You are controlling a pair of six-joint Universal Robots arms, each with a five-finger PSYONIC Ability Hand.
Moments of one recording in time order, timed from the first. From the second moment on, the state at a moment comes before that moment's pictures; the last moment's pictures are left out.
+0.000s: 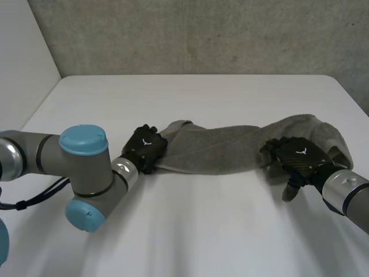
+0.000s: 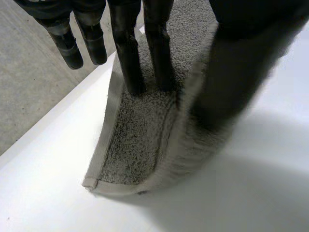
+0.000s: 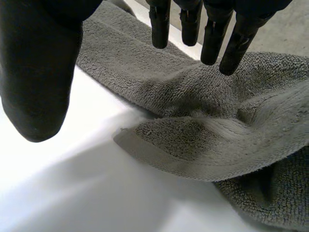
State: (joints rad) left arm 4.22 -2.31 -1.39 3.41 -1.43 3.60; right arm 1.66 -1.30 1.86 -0.12 1.10 2.65; left_hand 0.84 0.85 0.23 0.23 0.66; right_hand 0.25 0.25 0.22 0.25 0.06
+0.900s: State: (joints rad) left arm 4.33 -2.05 -1.39 3.21 -1.43 3.33; right arm 1.63 -1.10 1.76 -0.42 1.21 2.36; left_hand 1.28 1.33 0.23 0.23 1.15; right_hand 1.09 1.10 0.22 0.25 0.94
